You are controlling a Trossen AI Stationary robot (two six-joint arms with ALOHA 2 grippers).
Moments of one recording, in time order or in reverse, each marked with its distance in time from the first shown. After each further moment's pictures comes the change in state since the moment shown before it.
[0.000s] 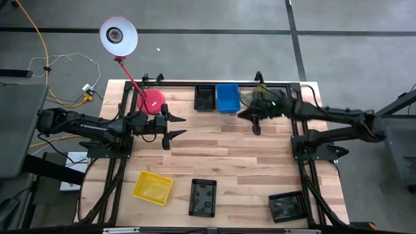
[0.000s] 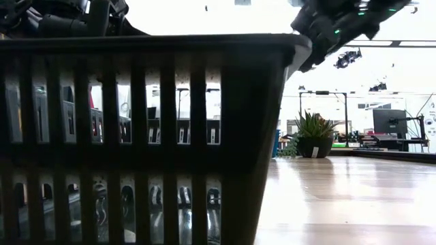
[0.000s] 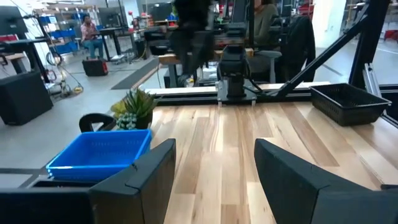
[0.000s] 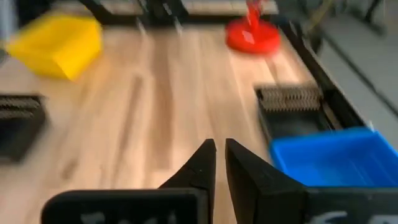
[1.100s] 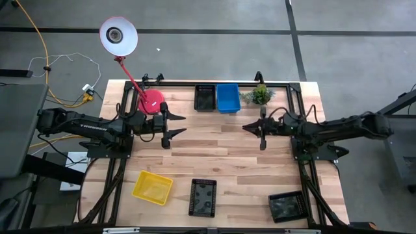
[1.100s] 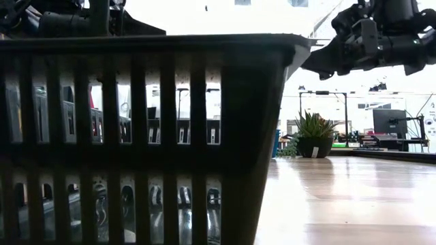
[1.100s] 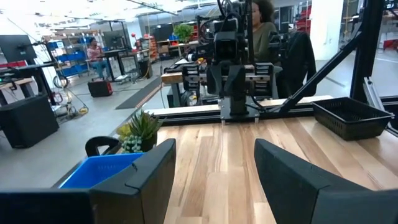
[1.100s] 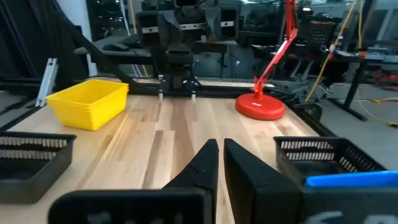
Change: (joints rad) left arm 0.000 0.000 0.000 0.079 0.004 0.045; right arm 0.241 -0.155 -0.522 0.824 0.177 0.096
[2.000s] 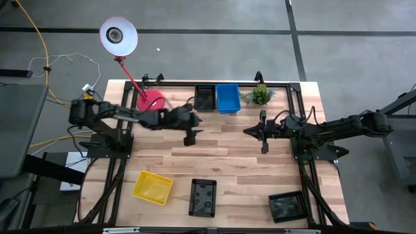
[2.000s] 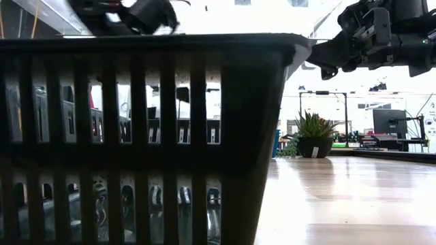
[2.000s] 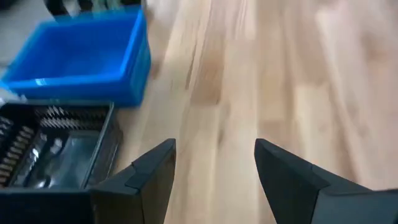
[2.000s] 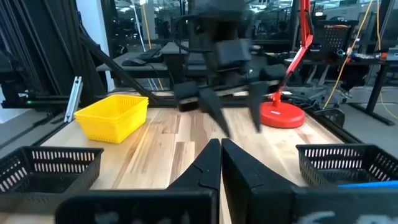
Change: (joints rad) left arm 0.062 0.524 0.461 -0.589 -0.067 0.018; right arm 0.060 0.000 -0.031 0.084 0.008 0.069
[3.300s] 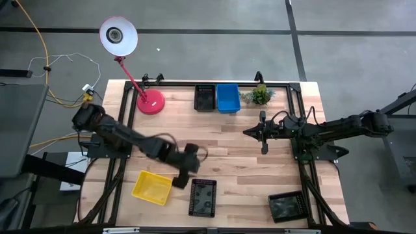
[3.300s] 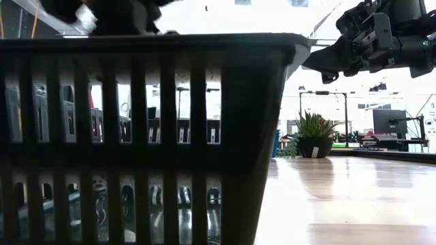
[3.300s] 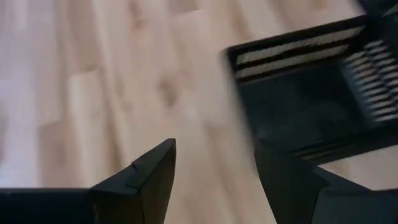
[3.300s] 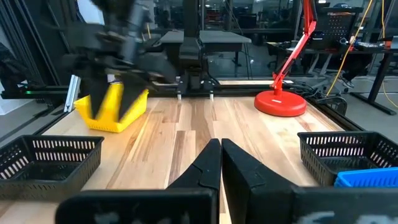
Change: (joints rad) left arm -0.475 0.109 0.280 -0.437 0.043 -0.147; right arm 0.000 0.000 0.000 -0.049 -0.002 0.005
